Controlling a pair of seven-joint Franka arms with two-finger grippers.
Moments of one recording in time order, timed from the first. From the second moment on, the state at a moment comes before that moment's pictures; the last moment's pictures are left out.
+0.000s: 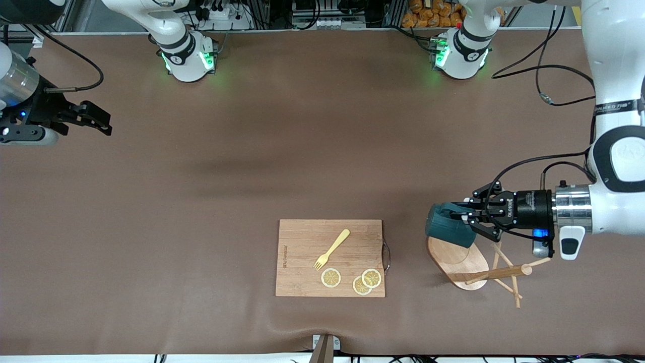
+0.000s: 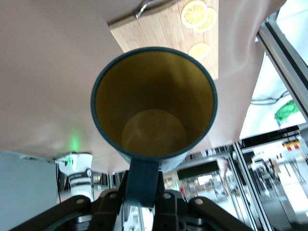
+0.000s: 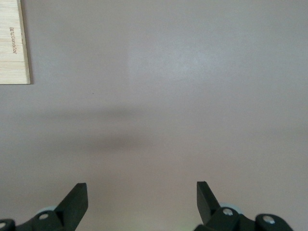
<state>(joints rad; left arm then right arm) 0.06 0.60 -0.10 -1.25 -0.95 1.61 -1.04 0.08 -0.06 -0.01 -1.67 -0.02 1.56 0.07</state>
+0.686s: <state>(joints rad) 0.16 0.69 -0.10 -1.25 -1.08 1.54 -0.94 0.08 -0.06 -0.01 -1.67 -0.02 1.56 0.07</state>
